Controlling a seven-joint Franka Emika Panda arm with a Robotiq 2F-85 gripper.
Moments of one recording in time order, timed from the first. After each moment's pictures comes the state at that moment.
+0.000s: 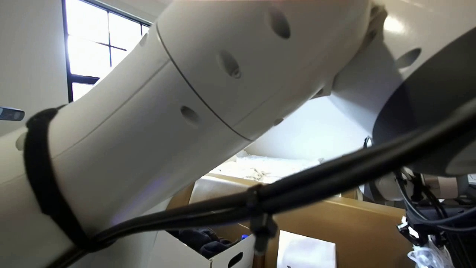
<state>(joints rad) 1.88 -1.00 -2.23 -1.63 -1.19 2.38 -0.13</state>
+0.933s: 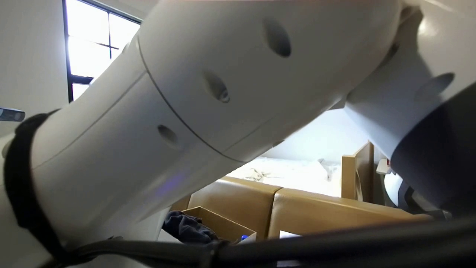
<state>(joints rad) 1.77 -1.05 -2.17 -1.57 -1.39 2.04 -0.04</state>
